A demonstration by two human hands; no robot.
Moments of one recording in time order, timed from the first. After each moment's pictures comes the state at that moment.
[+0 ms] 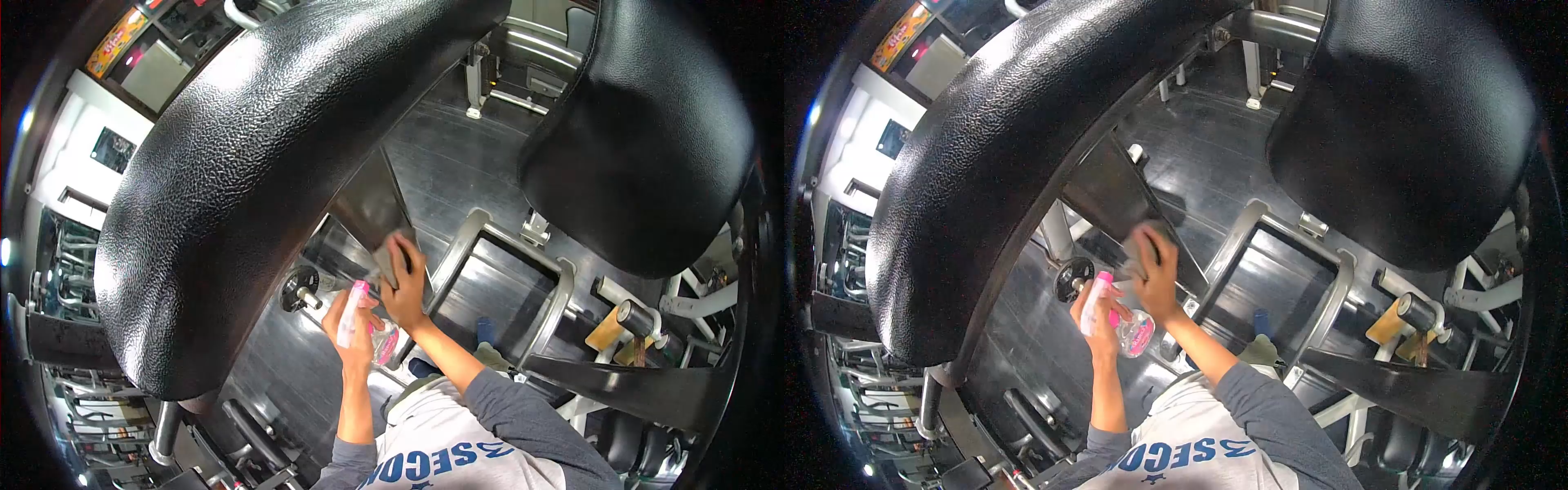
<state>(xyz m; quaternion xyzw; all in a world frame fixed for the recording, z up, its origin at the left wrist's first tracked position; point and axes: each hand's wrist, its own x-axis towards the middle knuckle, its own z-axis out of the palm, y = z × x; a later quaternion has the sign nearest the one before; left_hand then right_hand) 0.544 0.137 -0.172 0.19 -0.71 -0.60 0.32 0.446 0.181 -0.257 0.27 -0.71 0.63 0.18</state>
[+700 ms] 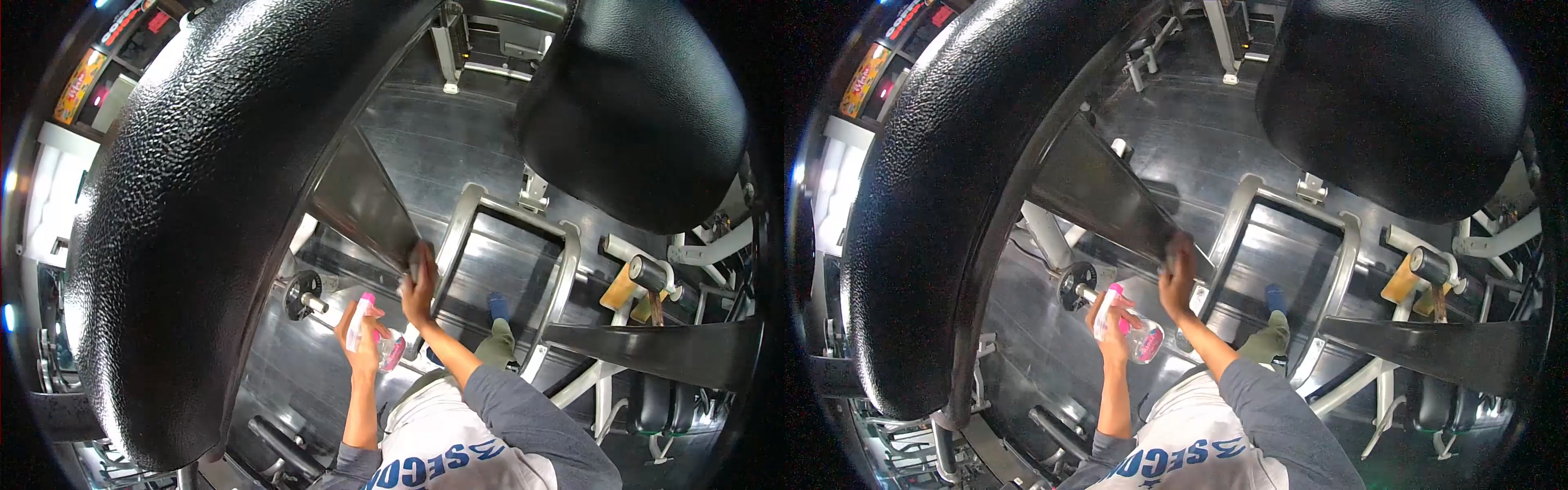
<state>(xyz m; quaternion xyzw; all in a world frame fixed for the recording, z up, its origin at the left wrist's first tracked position) 0.565 0.102 -0.226 0.20 -0.74 -0.59 0.23 0.473 0.152 -0.382 0.06 -0.77 0.62 0.16</state>
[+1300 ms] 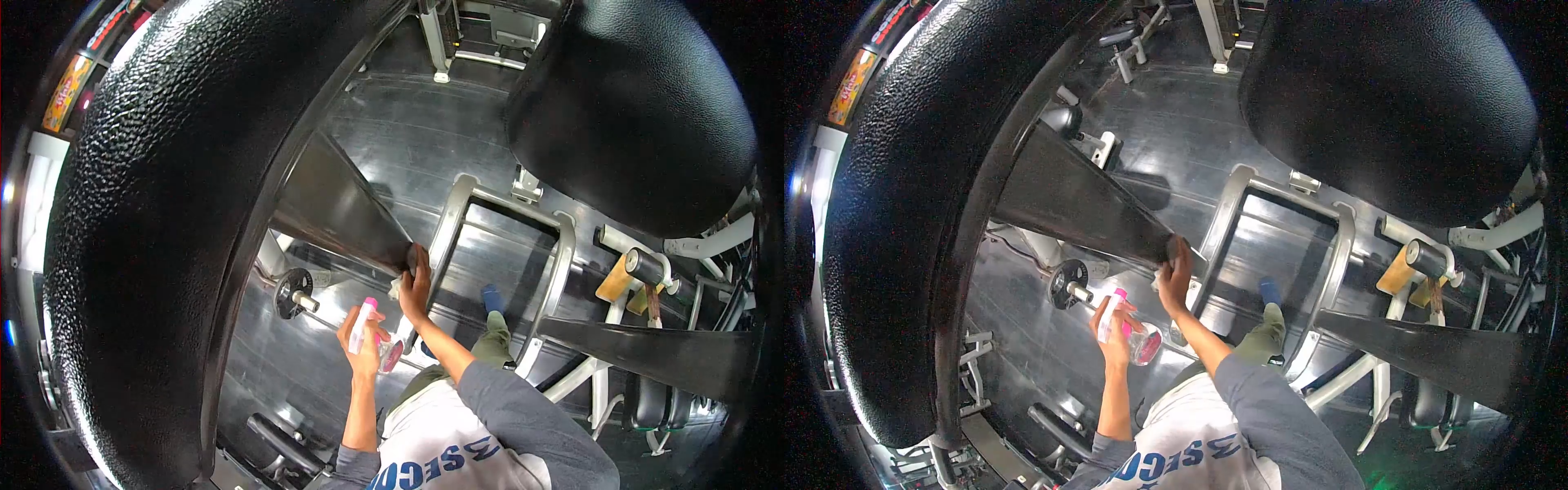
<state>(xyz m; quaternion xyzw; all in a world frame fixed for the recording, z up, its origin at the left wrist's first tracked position) 0.563 0.107 -0.263 0.18 -0.77 -0.57 0.20 0.466 0.157 -0.426 0.05 -0.75 0.65 0.09</state>
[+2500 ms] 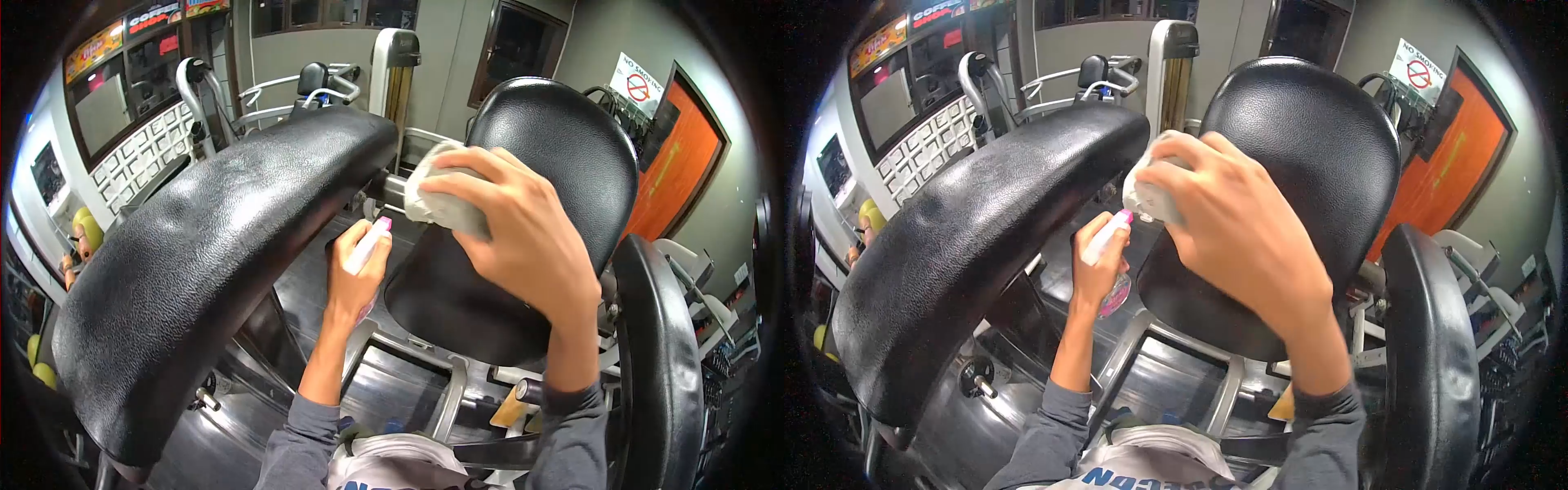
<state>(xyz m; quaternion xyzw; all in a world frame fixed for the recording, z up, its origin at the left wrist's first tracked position) 0.277 0.212 -0.060 -0.07 -0.71 -0.62 0.31 0.301 0.397 0.117 0.47 -0.80 0.16 0.34</state>
